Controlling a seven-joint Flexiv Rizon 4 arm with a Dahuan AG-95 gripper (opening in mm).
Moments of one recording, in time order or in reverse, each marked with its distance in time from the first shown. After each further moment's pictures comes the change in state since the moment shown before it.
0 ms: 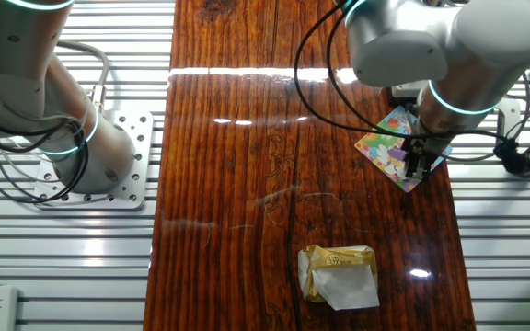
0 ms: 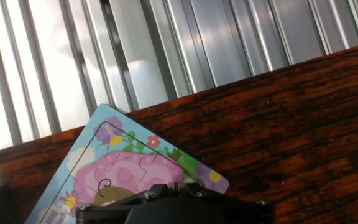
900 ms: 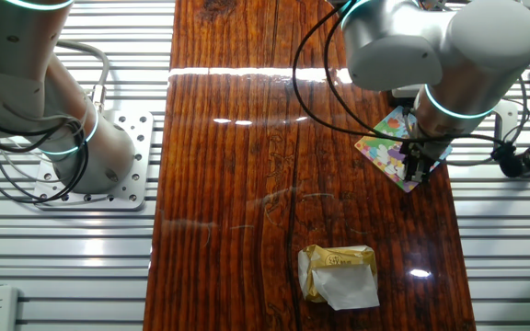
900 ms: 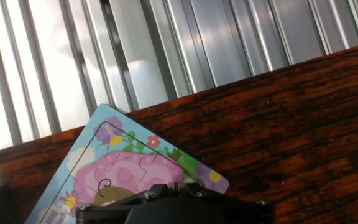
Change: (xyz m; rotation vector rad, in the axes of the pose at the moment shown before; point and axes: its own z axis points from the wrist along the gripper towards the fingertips) arm 0.000 -0.006 0.003 -0.002 -0.011 -0.011
